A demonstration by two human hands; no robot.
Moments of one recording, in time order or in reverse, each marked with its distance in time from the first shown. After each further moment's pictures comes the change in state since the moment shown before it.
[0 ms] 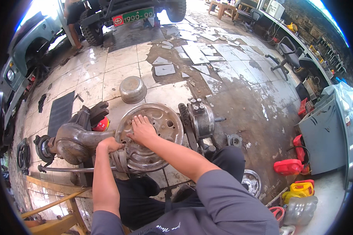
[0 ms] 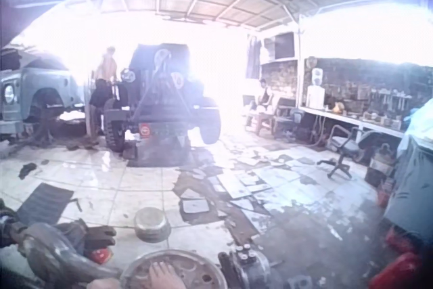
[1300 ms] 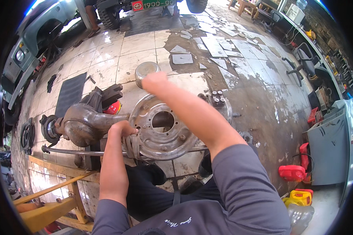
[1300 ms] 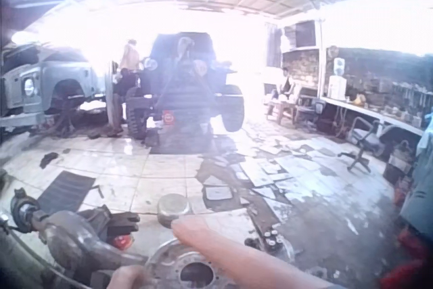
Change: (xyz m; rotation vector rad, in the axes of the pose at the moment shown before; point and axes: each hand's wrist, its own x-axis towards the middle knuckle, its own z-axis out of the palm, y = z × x) left_hand 0.012 -0.001 -0.001 0.027 -0.036 0.002; right_hand 0.095 0.023 -0.115 -0.198 -0.128 0.010
